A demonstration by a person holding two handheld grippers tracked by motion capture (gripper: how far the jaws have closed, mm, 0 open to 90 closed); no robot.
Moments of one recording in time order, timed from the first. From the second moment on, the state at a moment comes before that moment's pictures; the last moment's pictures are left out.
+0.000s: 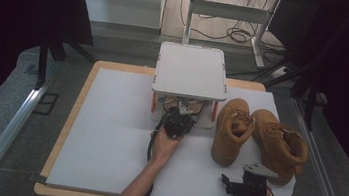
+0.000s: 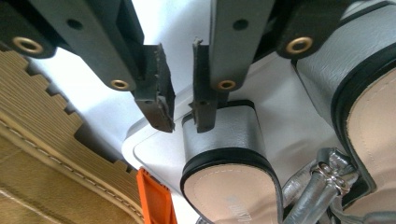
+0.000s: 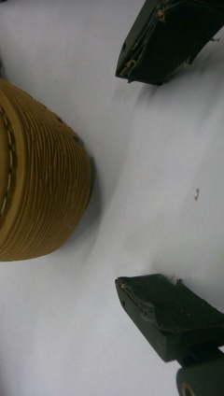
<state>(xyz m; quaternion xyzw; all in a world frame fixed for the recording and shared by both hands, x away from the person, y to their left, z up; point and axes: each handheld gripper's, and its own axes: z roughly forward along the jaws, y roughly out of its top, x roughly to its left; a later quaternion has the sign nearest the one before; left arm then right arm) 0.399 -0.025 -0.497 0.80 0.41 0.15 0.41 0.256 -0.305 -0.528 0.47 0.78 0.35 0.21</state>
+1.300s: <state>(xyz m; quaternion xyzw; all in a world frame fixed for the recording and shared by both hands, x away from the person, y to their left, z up) 0.346 0.024 -0.459 0.83 0.34 0.12 0.42 0.256 -0.304 -0.528 0.48 0.78 0.35 0.21</state>
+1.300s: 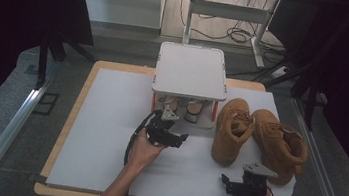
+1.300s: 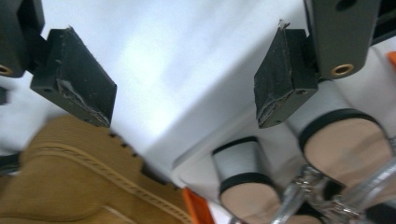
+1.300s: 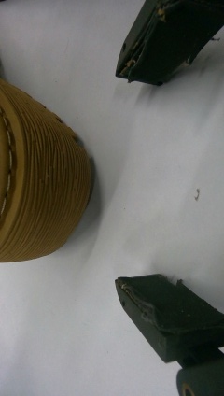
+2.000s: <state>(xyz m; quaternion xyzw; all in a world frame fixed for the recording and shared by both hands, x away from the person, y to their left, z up) 0.314 0.073 -0.480 0.83 0.36 0.12 0.40 0.256 -0.304 -0.528 0.48 0.78 0.35 0.21</state>
